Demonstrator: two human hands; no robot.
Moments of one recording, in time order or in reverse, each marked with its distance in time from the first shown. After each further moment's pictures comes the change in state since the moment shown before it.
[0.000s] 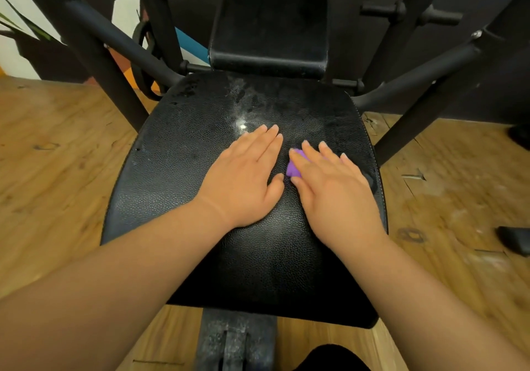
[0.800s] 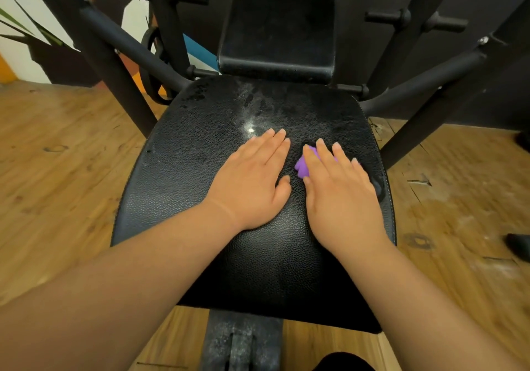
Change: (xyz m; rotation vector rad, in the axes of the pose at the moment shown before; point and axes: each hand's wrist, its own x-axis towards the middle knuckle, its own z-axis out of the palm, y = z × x) left_hand -0.001 0.001 -0.002 -0.011 -0.014 -0.011; right_hand -0.001 -0.007 0.005 -0.054 -0.036 0.082
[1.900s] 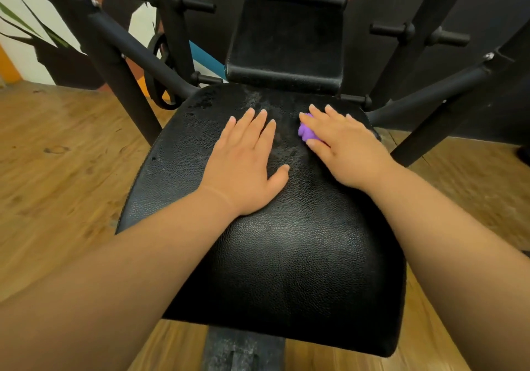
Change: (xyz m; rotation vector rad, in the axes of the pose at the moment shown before) left_hand 0.019 -0.026 -0.008 0.060 0.043 -0.125; right_hand 0.096 0.031 -0.023 0.082 -0.213 -0.227
